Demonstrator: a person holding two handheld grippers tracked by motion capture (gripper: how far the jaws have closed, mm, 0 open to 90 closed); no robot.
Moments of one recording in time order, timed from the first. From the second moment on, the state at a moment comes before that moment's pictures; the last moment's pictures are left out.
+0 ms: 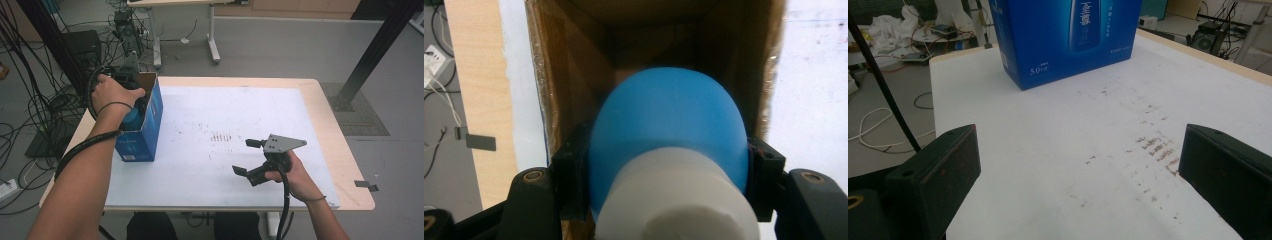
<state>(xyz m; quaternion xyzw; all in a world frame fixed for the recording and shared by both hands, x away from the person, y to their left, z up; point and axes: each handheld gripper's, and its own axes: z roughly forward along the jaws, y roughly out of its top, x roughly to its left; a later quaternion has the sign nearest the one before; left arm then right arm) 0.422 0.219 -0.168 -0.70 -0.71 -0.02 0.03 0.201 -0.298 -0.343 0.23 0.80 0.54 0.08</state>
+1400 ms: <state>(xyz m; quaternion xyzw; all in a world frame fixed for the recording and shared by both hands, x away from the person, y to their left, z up) 0.417 0.225 -0.191 -0.71 -0.71 0.00 0.03 0.205 -0.293 -0.344 0.23 0.81 0.54 0.08</state>
